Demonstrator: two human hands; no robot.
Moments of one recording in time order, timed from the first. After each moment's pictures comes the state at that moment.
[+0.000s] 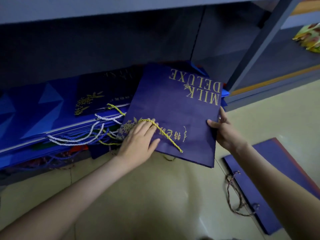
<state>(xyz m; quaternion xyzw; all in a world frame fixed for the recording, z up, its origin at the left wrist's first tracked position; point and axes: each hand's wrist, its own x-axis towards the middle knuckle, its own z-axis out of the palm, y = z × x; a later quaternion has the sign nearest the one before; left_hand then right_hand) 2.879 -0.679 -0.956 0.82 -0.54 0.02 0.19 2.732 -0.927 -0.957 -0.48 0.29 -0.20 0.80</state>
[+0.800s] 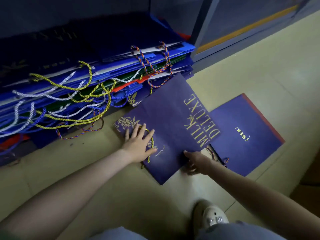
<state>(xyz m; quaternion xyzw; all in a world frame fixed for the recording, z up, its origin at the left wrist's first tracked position) 2.798 -0.733 -1.083 0.78 -0.55 -0.29 -0.08 2.594 -0.852 -1.085 -0.46 0.65 0.19 0.57</state>
